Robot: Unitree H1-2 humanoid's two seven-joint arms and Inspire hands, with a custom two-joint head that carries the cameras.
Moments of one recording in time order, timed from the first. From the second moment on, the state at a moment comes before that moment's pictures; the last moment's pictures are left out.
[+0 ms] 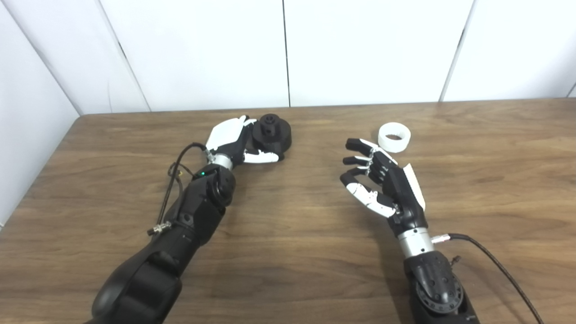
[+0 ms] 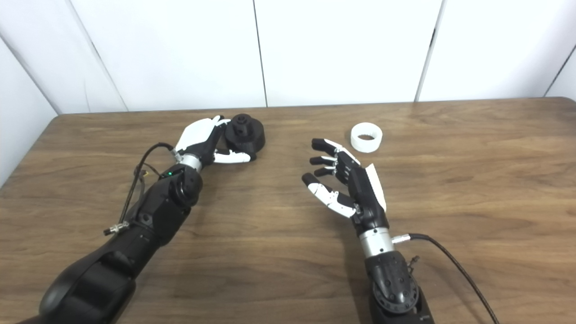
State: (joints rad) left arm -0.73 0.20 -0.35 0.83 0.65 0.12 0.14; right arm -0.13 -0.01 0.13 0.04 -0.14 -0.21 -0.04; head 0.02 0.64
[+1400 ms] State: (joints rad) left arm -0.73 0.16 -0.29 0.92 0.51 -0.10 0.30; right arm -0.12 -0.02 0.12 0.02 -0.13 -0.20 -0.02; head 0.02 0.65
